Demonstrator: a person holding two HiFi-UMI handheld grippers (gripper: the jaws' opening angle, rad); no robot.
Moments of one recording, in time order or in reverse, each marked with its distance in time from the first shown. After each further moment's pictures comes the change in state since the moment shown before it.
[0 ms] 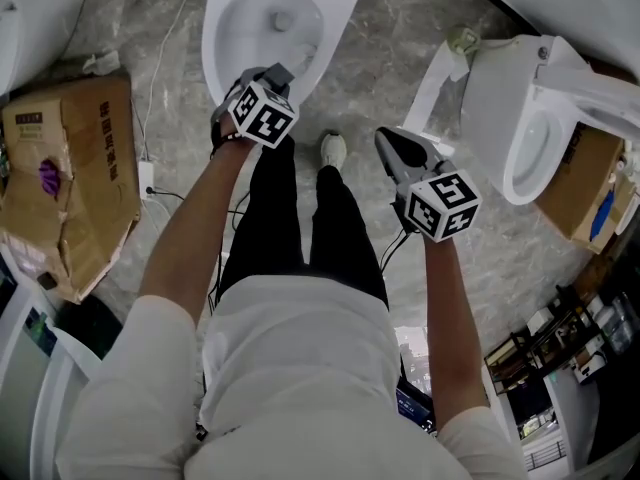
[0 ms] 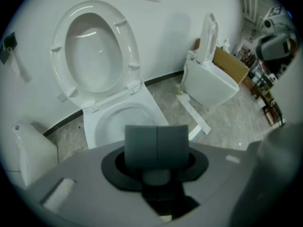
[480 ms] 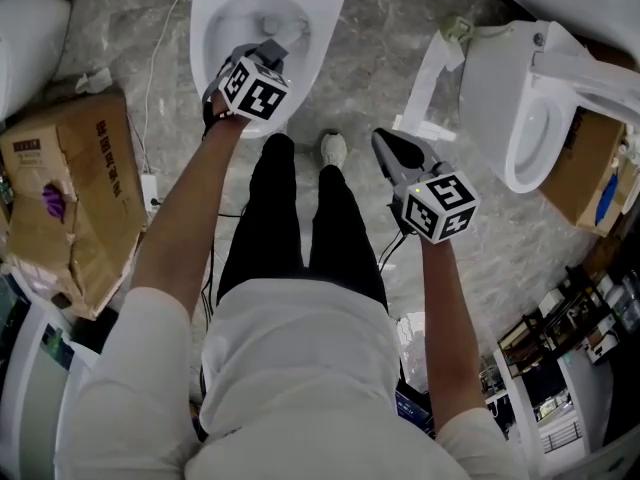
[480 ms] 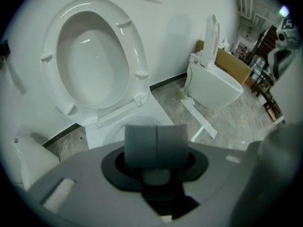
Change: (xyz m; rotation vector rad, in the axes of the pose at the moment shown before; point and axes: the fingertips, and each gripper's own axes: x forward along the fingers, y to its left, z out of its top) left arm 0.020 0.048 0.060 0.047 -0.034 0.013; right arm 0.007 -0.016 0.005 0.073 -0.013 -0.047
